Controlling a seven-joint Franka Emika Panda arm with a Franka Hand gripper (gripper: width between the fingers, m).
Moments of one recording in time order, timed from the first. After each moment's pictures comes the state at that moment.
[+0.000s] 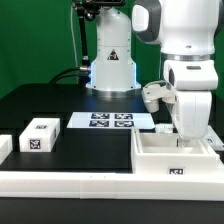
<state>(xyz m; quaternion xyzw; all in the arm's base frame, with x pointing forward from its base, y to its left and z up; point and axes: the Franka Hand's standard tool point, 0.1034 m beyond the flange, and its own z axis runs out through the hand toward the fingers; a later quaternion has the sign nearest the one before) 0.524 0.130 0.023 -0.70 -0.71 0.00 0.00</state>
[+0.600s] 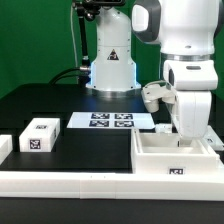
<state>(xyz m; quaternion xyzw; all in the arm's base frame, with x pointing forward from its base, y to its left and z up) 0.524 0.130 0.023 -0.70 -0.71 0.00 0.00</state>
